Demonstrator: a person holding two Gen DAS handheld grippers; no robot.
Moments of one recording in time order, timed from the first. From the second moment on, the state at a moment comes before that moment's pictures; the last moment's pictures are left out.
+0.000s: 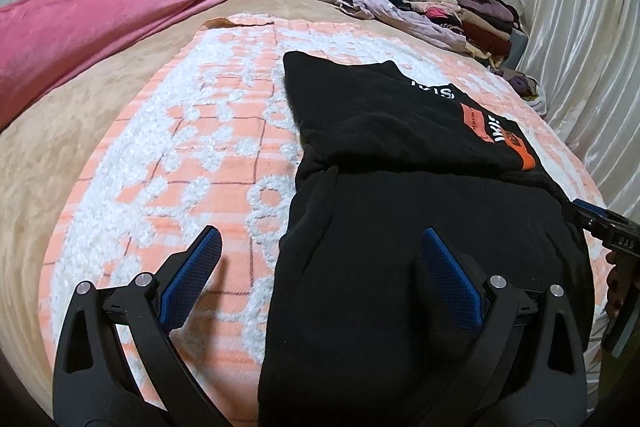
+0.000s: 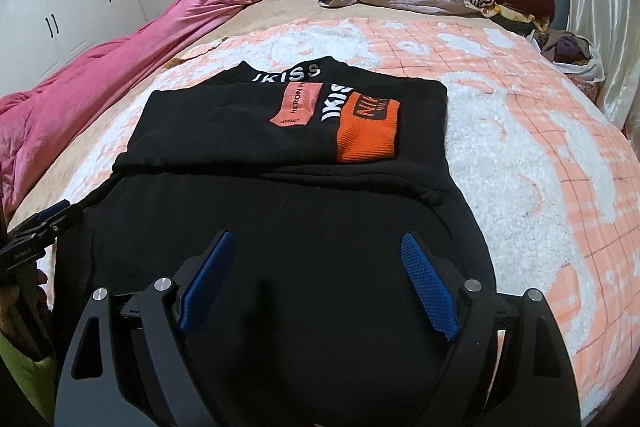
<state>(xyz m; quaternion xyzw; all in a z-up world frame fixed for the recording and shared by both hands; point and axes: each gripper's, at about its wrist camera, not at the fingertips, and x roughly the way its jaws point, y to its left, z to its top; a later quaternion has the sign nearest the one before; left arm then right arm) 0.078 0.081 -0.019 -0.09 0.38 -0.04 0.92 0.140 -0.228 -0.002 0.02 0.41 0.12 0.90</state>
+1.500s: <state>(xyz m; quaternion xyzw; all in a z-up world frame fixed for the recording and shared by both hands) 0.029 0.082 -0.043 -0.12 0.48 -0.06 0.87 0.025 -0.315 -0.039 0.02 0.48 0.09 0.87</state>
